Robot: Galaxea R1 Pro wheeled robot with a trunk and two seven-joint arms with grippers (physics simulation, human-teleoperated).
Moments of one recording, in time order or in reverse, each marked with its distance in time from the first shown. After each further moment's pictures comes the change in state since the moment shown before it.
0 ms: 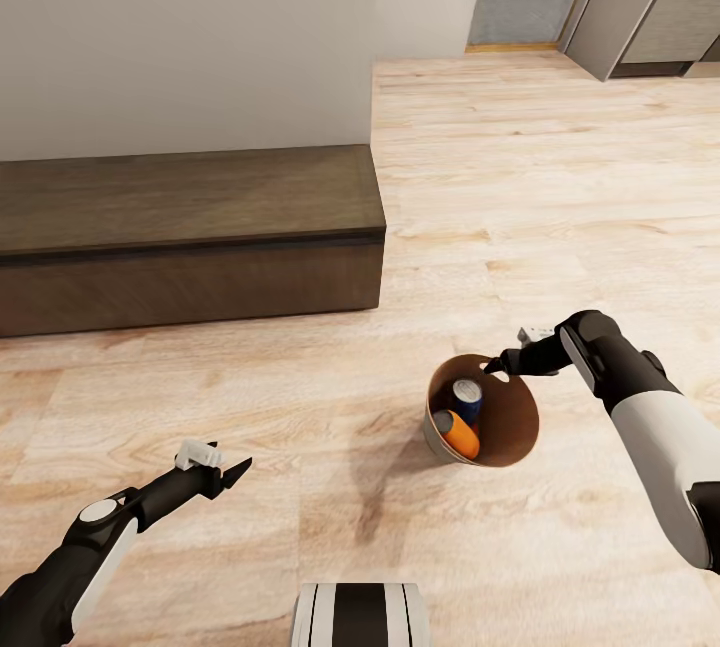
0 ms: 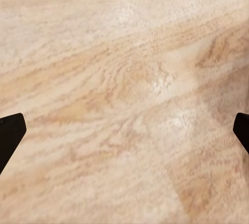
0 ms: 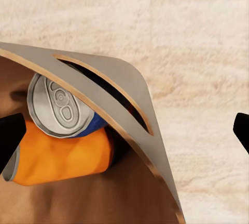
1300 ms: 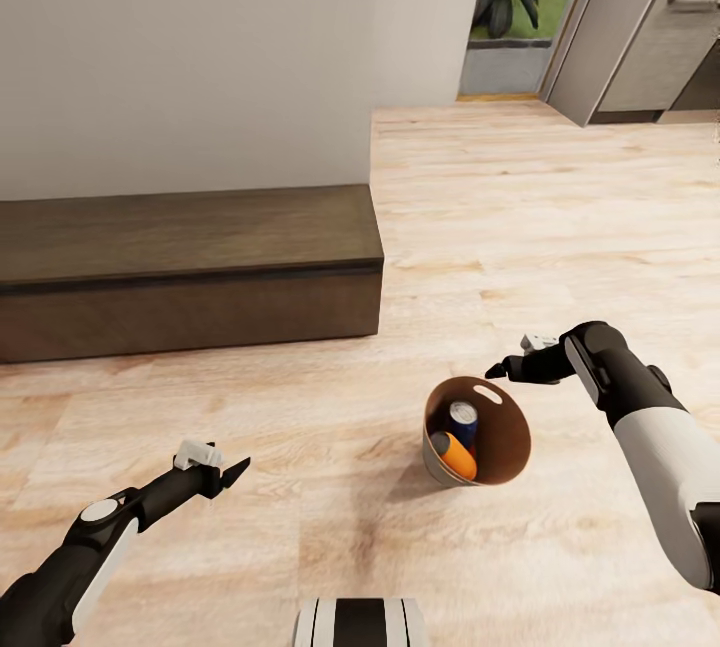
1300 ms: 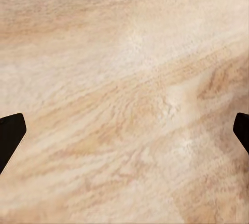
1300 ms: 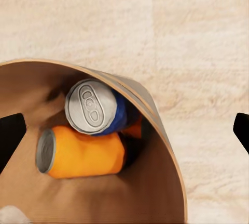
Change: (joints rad) left arm 0.000 0.000 -0.002 0.001 -0.006 0.009 0.030; right arm 0.061 0.003 -0.068 -0.055 0.003 0.000 -0.001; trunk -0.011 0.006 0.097
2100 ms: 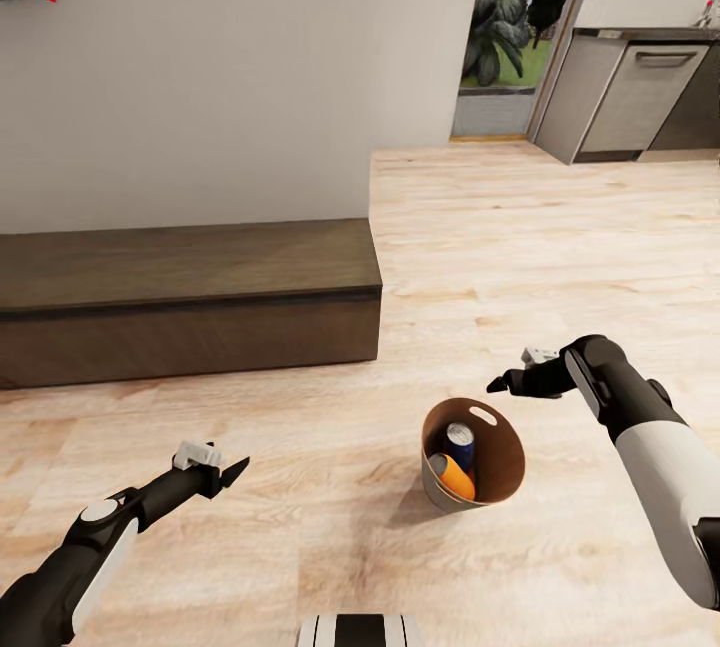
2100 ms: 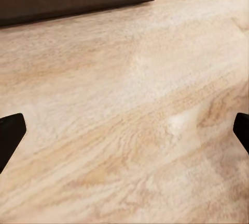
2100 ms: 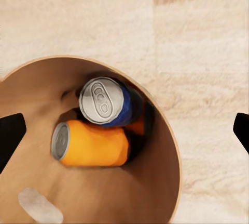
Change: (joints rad) left arm 0.000 0.000 0.000 0.001 0.000 0.001 0.014; right arm 0.046 -0.003 -0.006 0.000 -0.002 0.000 0.000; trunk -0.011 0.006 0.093
